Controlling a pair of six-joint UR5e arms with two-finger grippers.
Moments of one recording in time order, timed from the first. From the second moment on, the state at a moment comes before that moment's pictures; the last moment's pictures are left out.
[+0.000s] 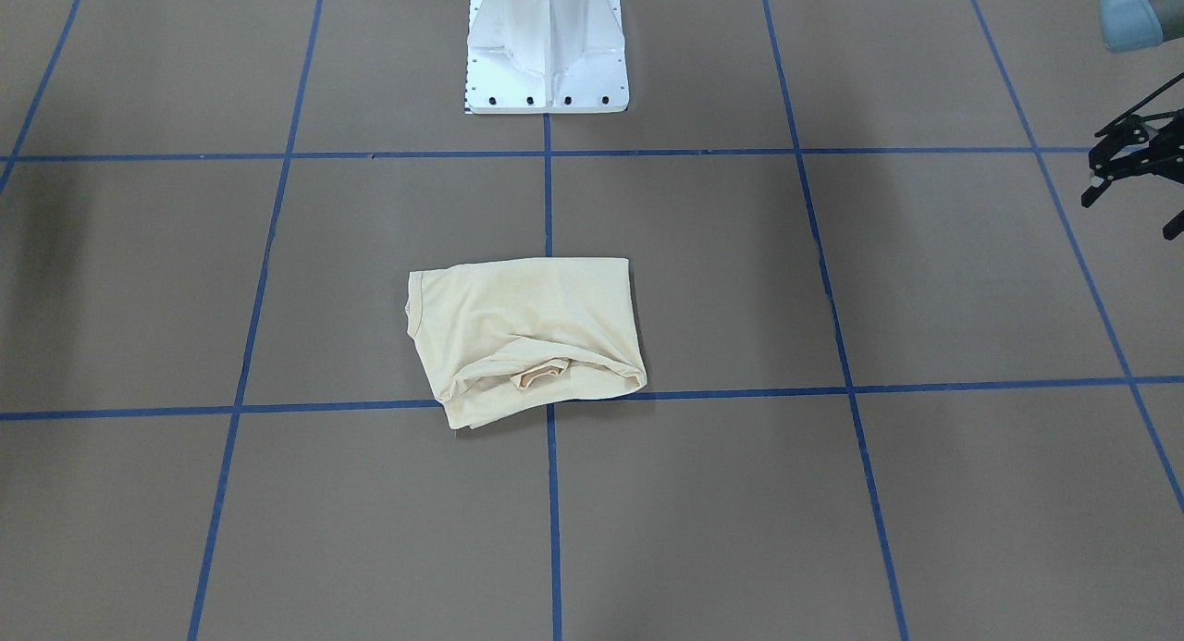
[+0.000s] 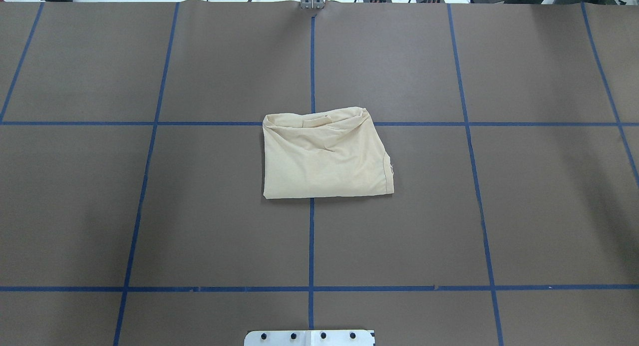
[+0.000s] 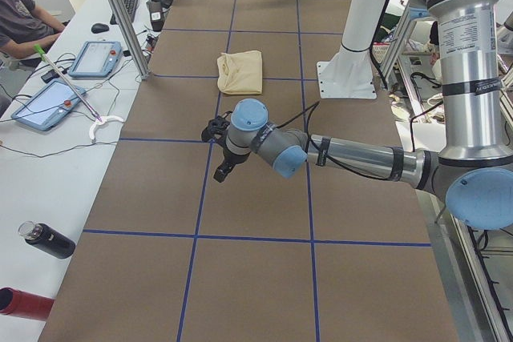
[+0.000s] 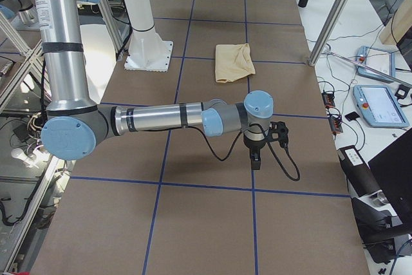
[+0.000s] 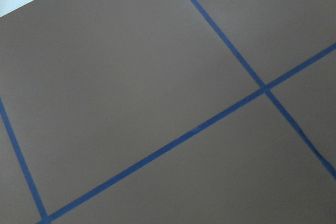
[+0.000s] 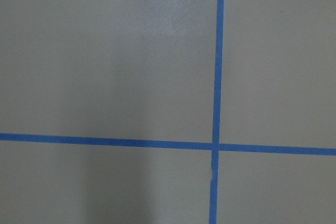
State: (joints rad) left arm -1.33 -1.40 -1.86 -2.09 -2.32 -0.09; right arm 1.47 -1.51 1.62 -1.44 2.29 0.20
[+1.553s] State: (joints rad) left arm -1.54 -1.42 -1.73 -2.00 -2.38 -0.05; right arm 1.46 -1.70 1.81 -1.50 2.31 0.19
